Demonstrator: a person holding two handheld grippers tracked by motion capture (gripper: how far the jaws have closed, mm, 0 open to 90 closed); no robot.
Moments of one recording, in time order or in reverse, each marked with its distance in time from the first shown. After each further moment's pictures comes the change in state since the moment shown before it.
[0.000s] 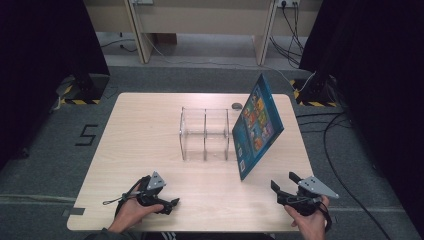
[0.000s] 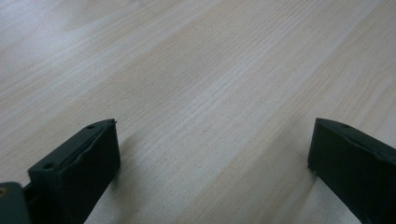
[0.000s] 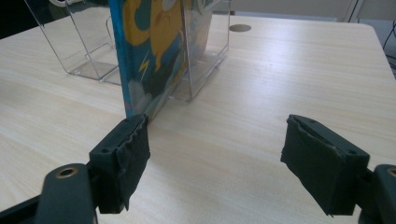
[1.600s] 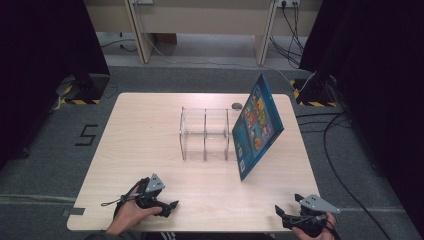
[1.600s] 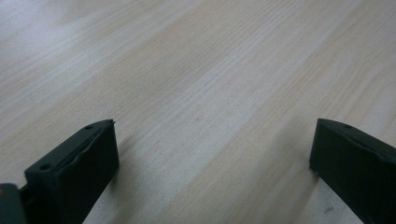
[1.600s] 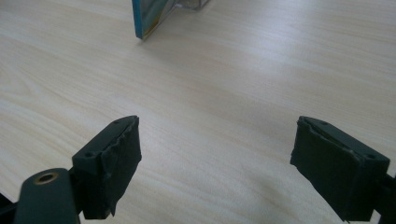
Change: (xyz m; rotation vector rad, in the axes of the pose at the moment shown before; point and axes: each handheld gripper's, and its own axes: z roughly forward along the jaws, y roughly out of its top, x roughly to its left) left arm -0.002 -0.005 -0.004 0.001 -0.011 0.011; right arm 0.002 -0.041 -0.028 0.215 0.019 -0.038
